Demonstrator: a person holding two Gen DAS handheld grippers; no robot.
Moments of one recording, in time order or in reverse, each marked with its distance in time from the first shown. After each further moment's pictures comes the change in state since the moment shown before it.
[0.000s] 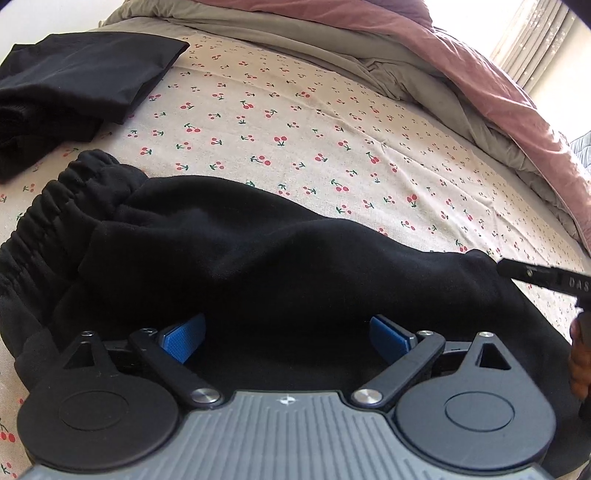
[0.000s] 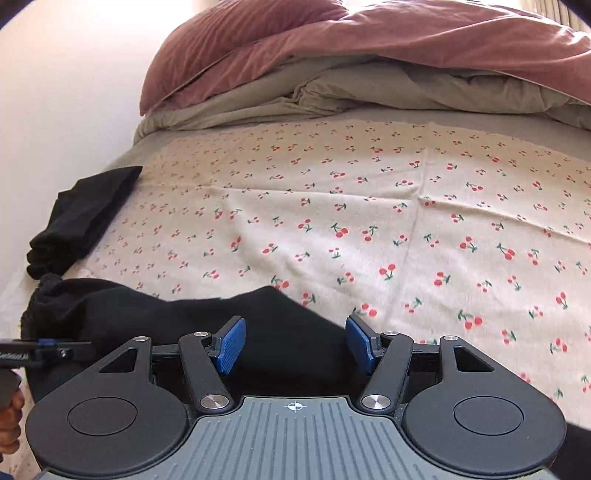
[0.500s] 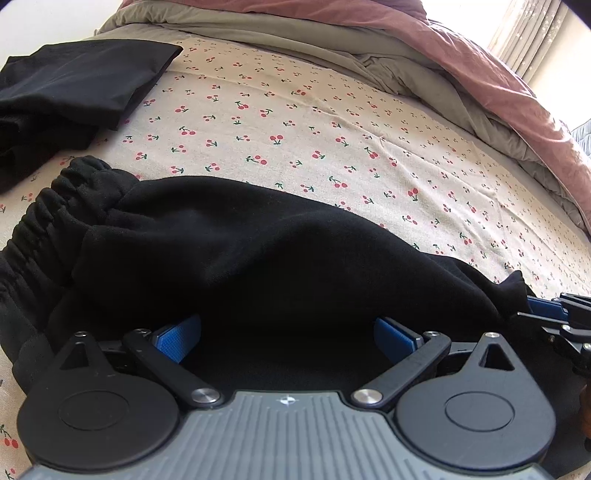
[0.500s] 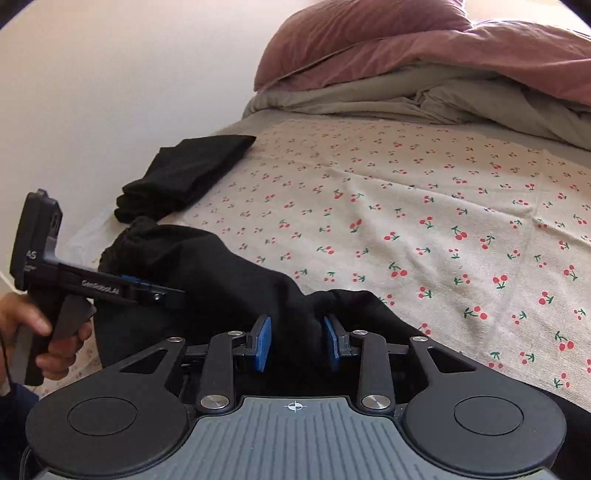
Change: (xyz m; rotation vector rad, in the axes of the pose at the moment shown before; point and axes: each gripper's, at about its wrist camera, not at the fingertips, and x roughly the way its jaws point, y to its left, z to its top) left arm 0.001 -0.007 -0.002 0.030 -0.004 0.025; right arm -0.041 0.044 -0.055 -0.271 -0.012 0.250
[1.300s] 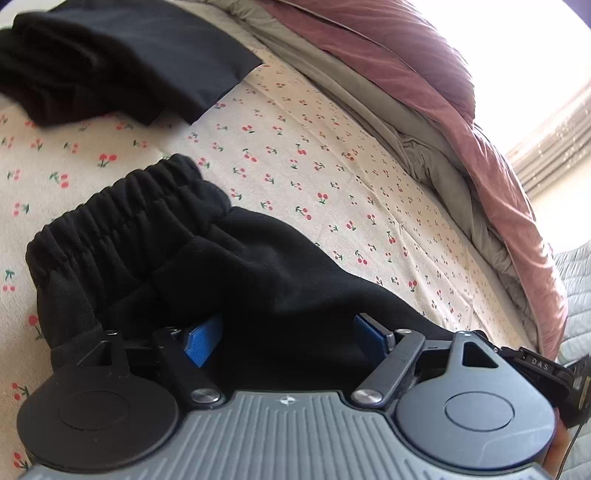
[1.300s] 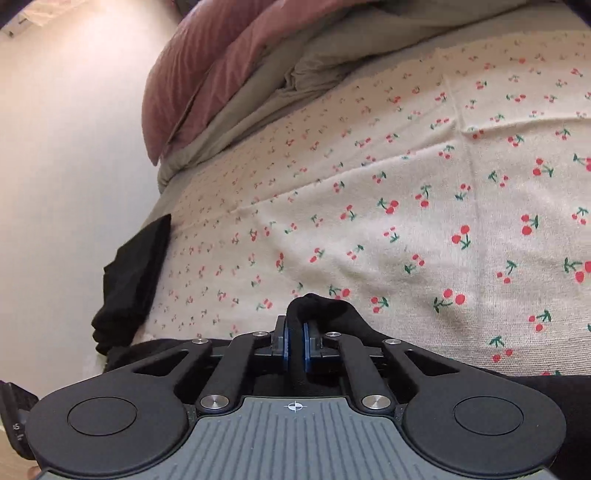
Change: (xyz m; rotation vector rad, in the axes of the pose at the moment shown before) left arm -0.014 0.075 0.007 -0.399 -0.085 -0.177; right arm 0.024 -0.077 0.027 0.594 -0.172 0.004
